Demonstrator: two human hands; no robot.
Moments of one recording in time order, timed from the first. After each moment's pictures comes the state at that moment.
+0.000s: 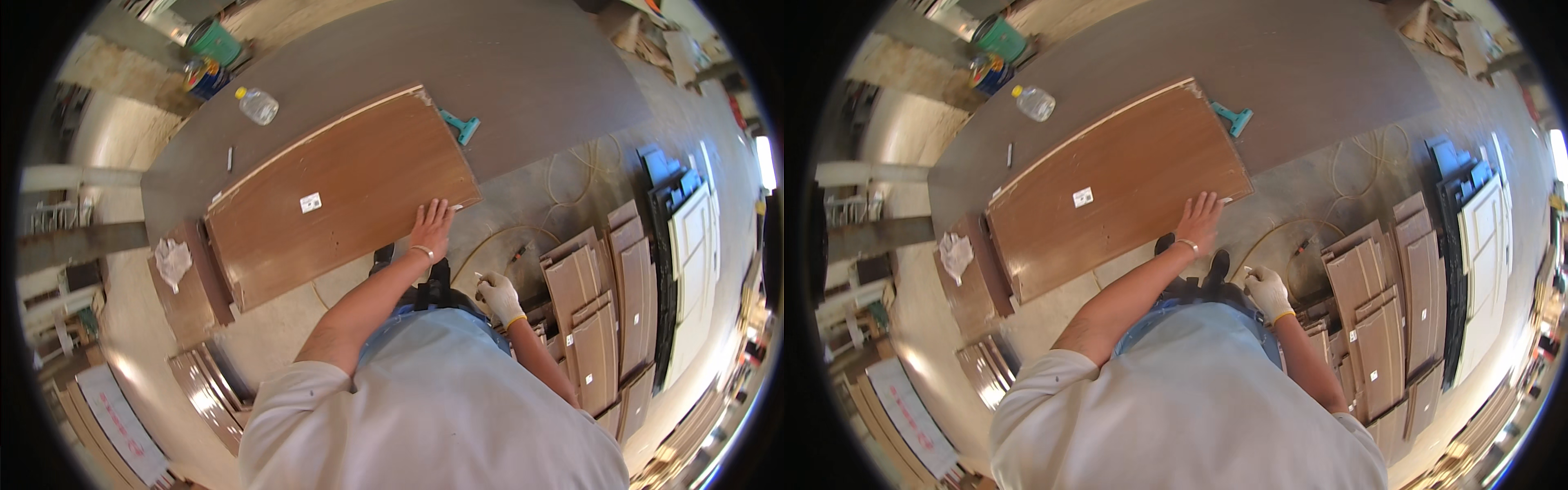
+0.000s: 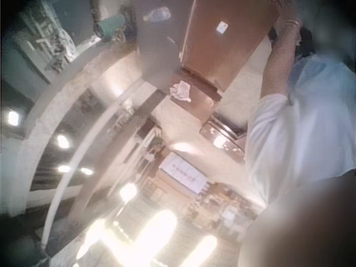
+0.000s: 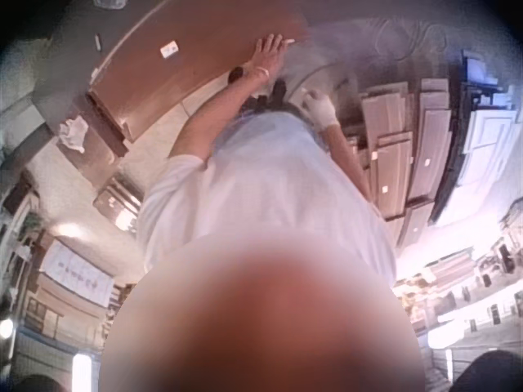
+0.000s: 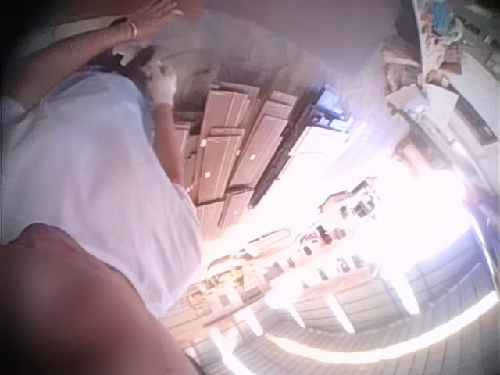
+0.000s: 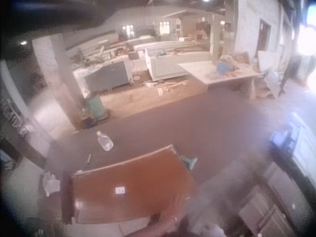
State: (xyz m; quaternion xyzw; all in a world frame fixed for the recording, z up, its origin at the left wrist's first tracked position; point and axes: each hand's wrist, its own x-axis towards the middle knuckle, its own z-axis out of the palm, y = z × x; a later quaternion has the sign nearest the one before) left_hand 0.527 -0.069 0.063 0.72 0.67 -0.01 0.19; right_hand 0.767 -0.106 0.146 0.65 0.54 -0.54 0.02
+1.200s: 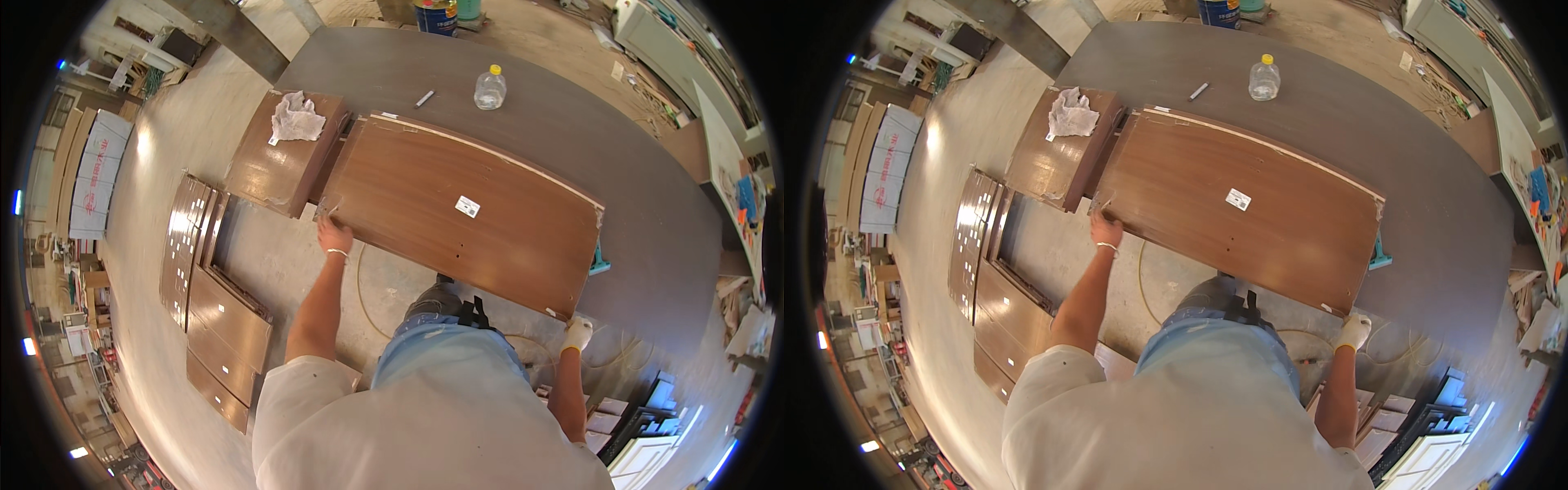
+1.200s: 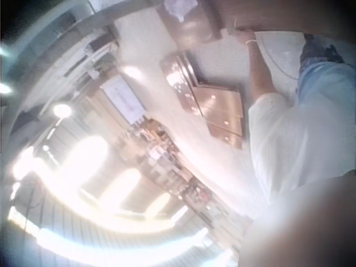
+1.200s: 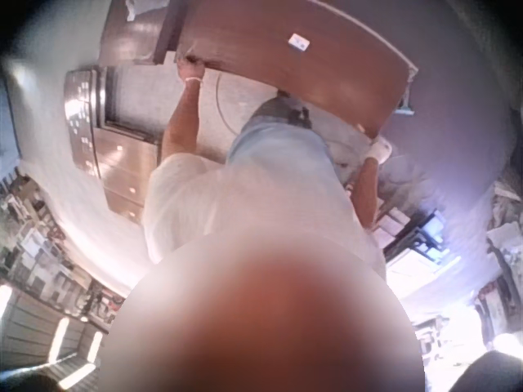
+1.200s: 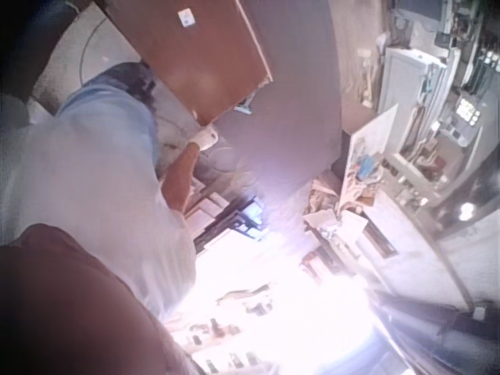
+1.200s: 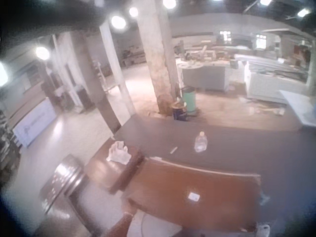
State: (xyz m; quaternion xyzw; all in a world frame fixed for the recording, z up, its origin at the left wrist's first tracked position) left_hand 0.189 -0.431 0.020 -0.06 0.98 0.21 0.03; right_hand 0.694 0.097 0.034 0.73 0.50 -0.43 -0.19
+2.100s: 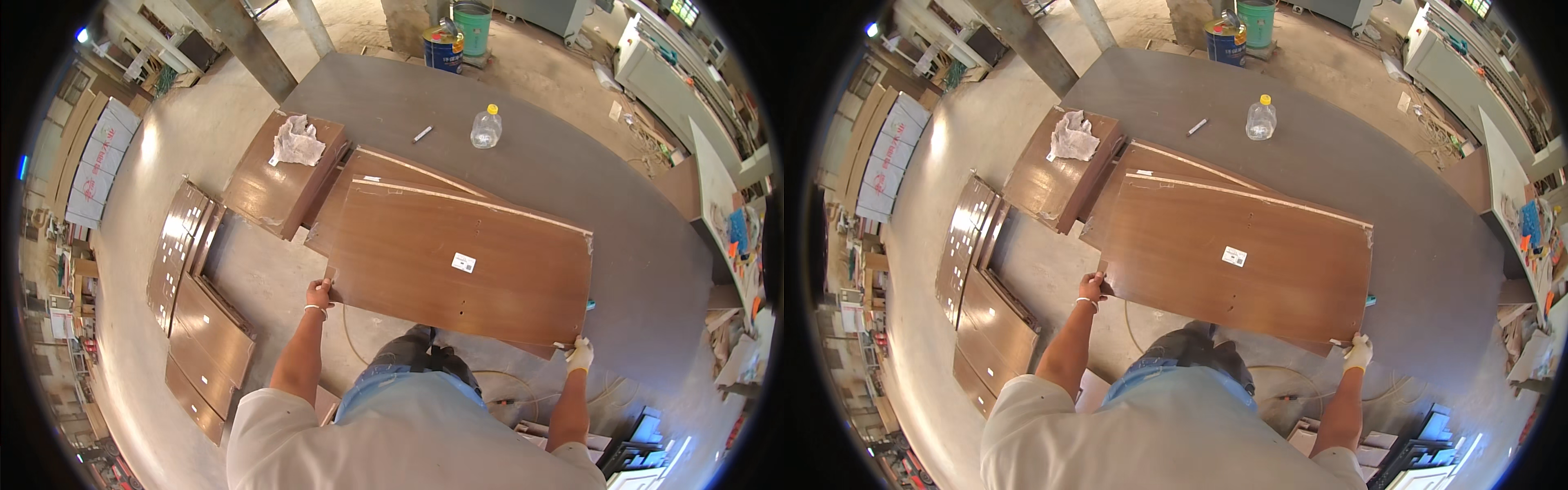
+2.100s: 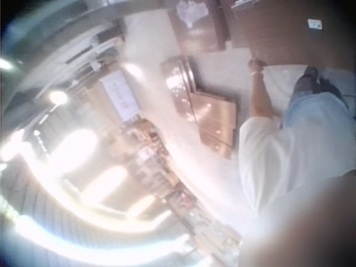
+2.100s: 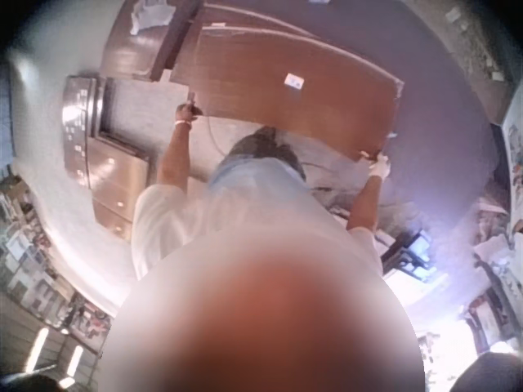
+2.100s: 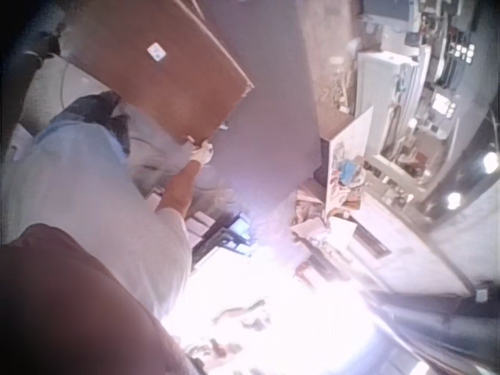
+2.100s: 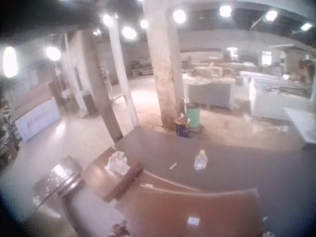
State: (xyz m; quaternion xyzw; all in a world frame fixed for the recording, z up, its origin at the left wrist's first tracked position) left_hand 0.271 -0.483 0.015 -0.29 0.78 0.52 0.18; right_hand 0.695 0.192 0.029 0.65 0.43 -0.58 -0.22
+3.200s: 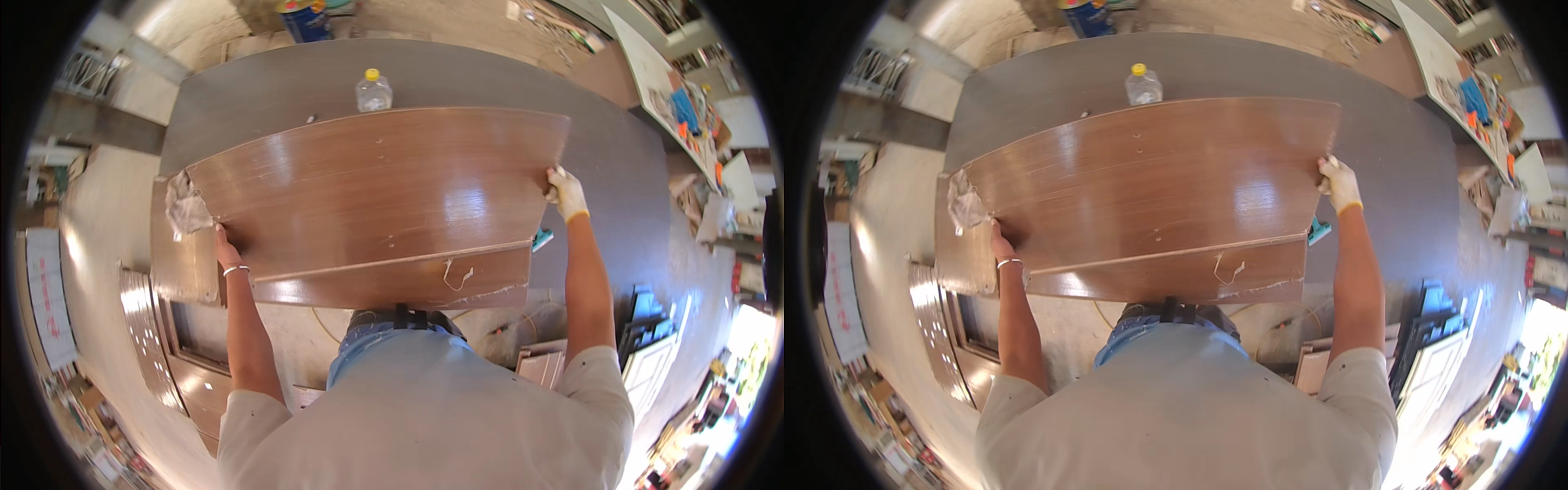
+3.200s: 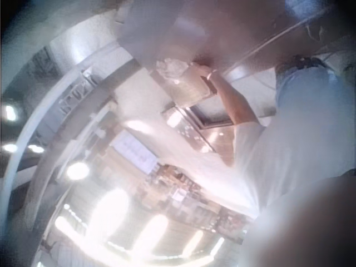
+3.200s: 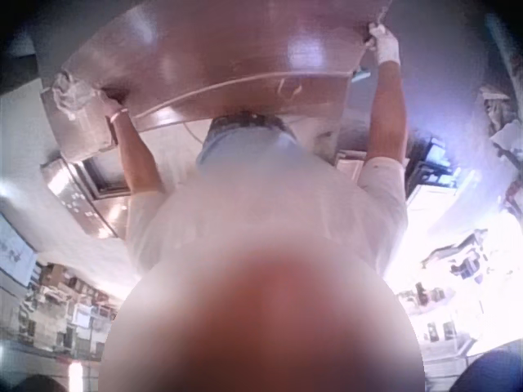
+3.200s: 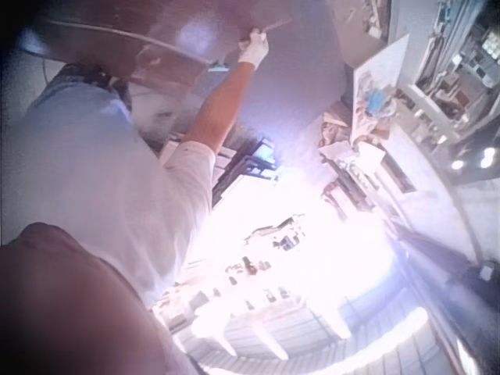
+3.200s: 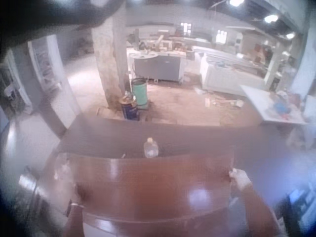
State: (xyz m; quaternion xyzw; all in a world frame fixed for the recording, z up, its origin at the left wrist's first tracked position) left_hand -0.012 -0.367 0.076 -0.14 0.76 0.64 -0.02; right_hand 0.455 0.321 0.177 0.49 0.59 -0.63 -0.13
